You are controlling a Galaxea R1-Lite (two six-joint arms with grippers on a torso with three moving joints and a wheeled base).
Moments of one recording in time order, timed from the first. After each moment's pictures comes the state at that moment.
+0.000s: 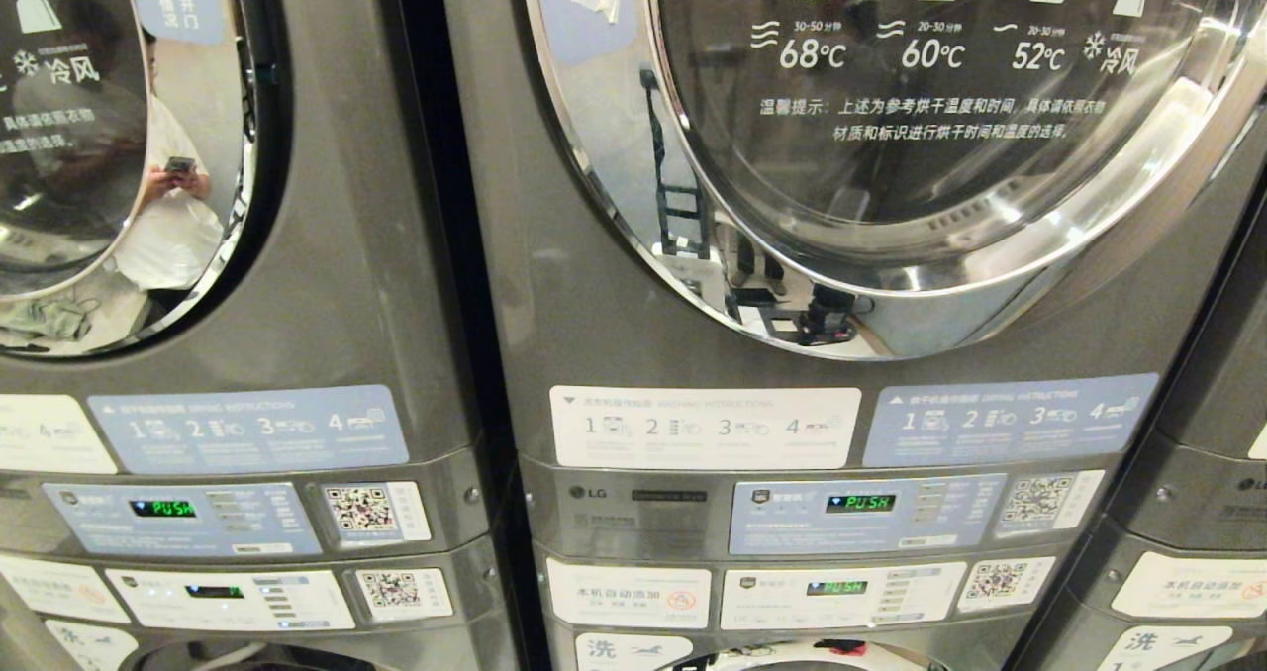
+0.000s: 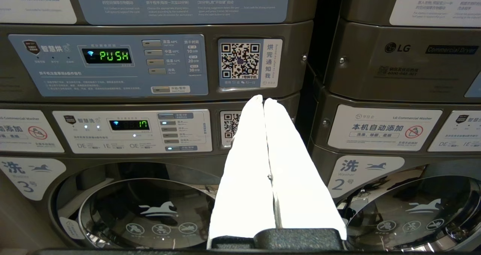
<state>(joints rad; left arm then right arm) 0.00 0.00 -0.01 0.02 0.00 0.01 0.65 1.02 -0.96 -0.33 0.28 0.05</state>
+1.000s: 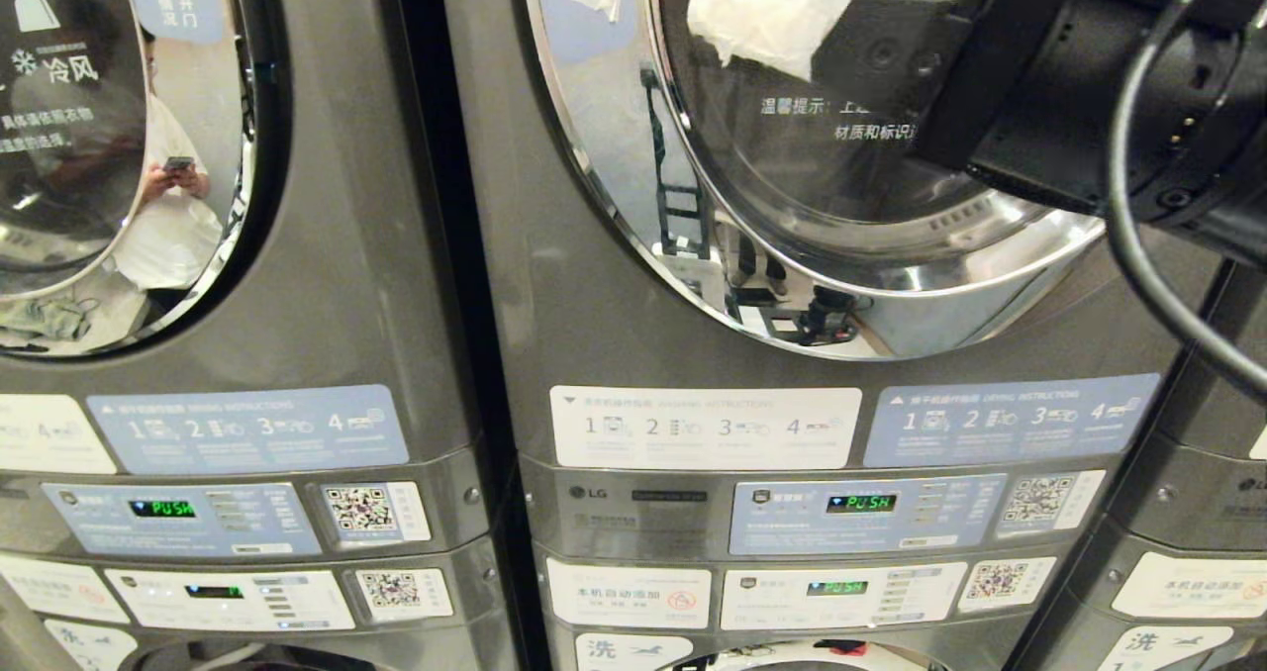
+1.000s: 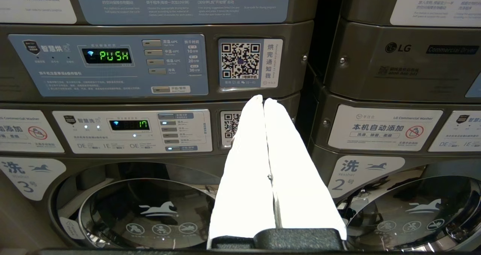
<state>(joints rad) 0.00 0.00 -0.01 0.02 0.00 0.01 0.70 1.54 -1.27 -0.59 0.34 0.06</state>
